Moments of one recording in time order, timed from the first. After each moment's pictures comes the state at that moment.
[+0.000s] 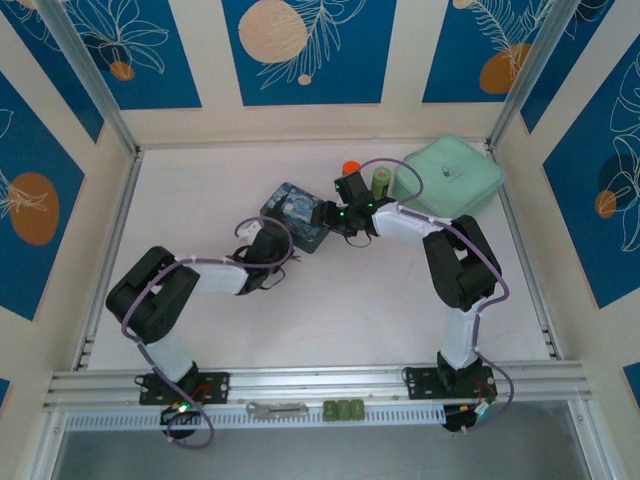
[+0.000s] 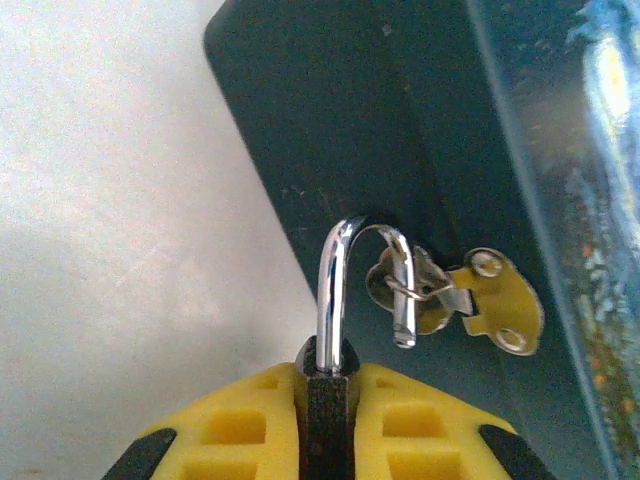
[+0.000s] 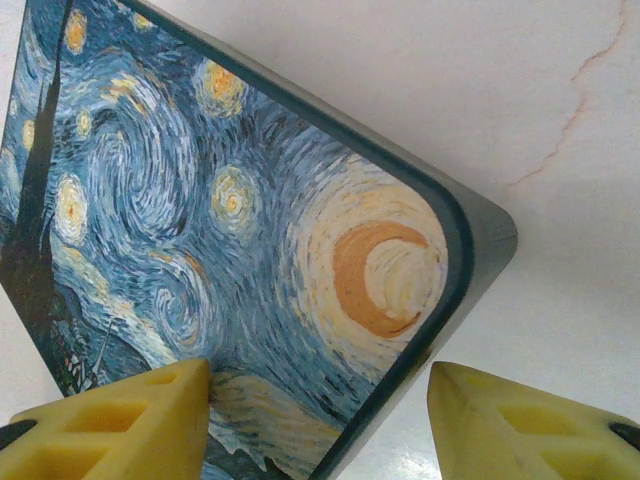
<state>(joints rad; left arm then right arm) -0.63 1.70 0.70 0.29 -0.28 -1.21 0.53 1.92 1.28 -0.25 -0.21 0.74</state>
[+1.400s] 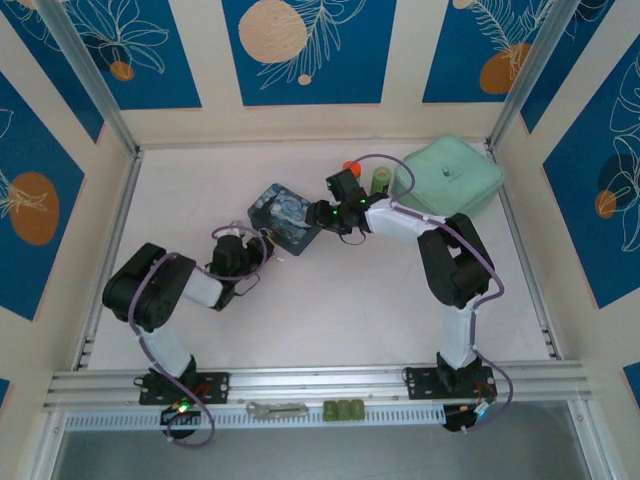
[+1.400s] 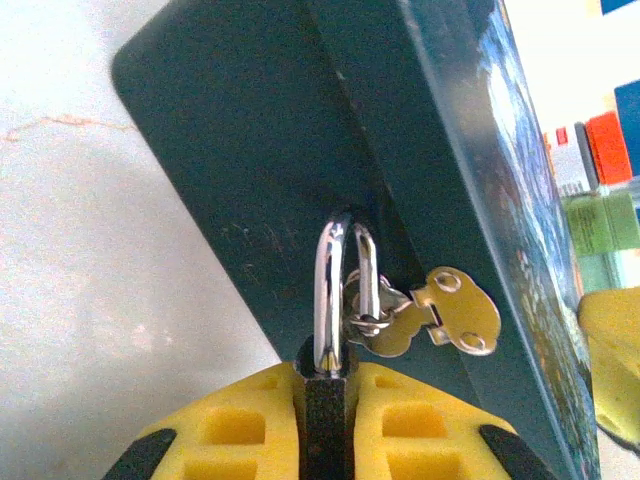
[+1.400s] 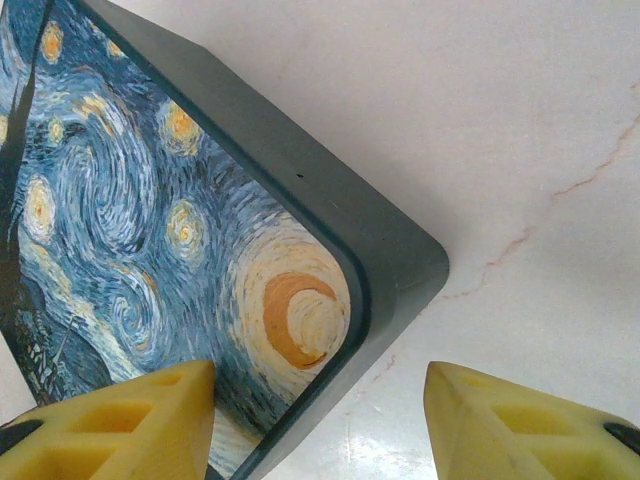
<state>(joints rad) -0.39 1.77 0.43 0.92 0.09 -1.03 0.56 1.95 1.36 -0.33 -0.18 0.71</state>
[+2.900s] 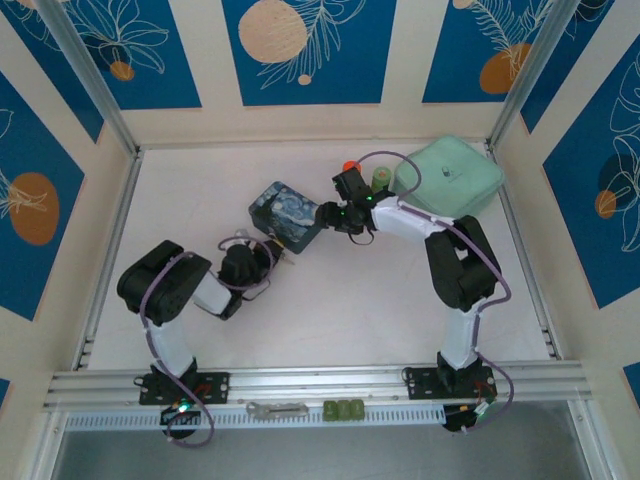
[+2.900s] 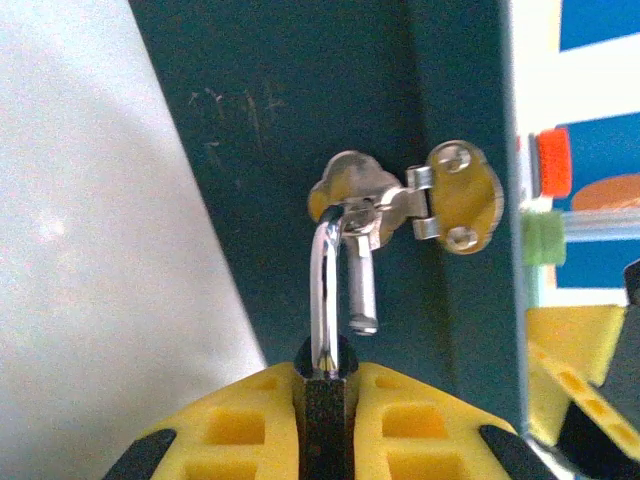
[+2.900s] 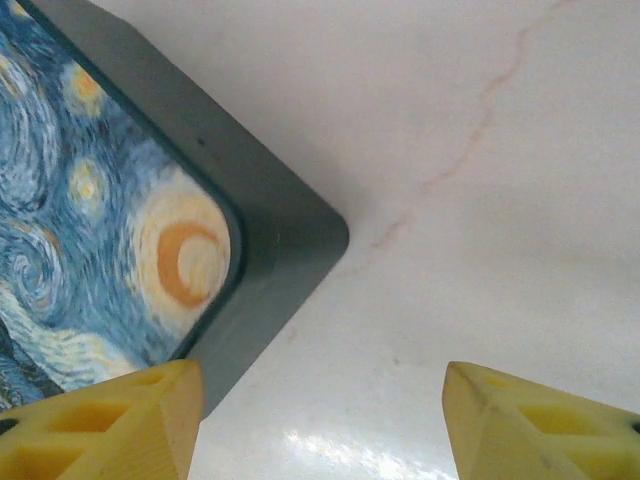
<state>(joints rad) -0.53 1.83 0.40 1.07 0.02 -1.29 0.53 1.90 1.34 -0.44 -0.11 0.60</state>
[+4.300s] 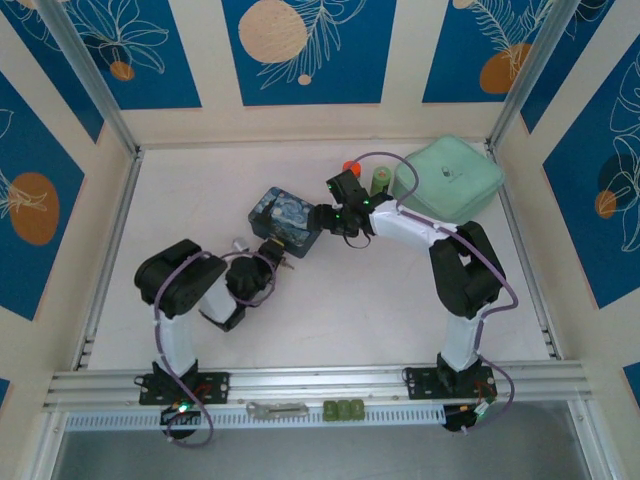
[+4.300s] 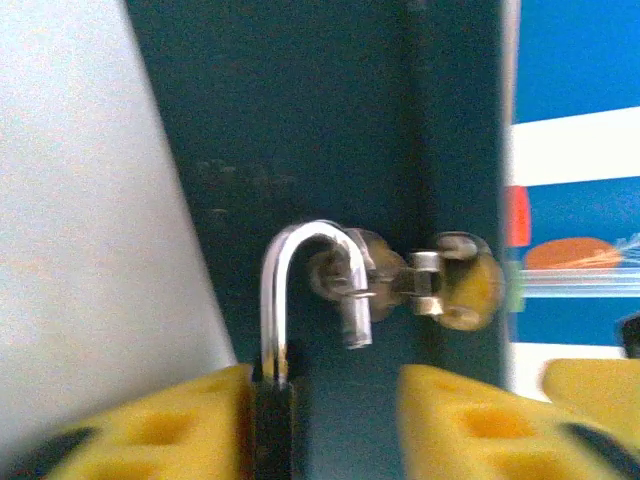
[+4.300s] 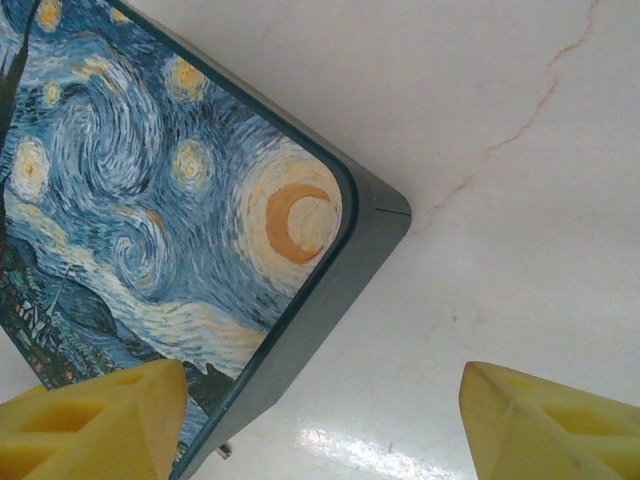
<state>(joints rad) -0.58 1.91 0.33 1.32 -0.15 -1.41 0.58 1.86 1.33 -0.44 -0.11 0.63</state>
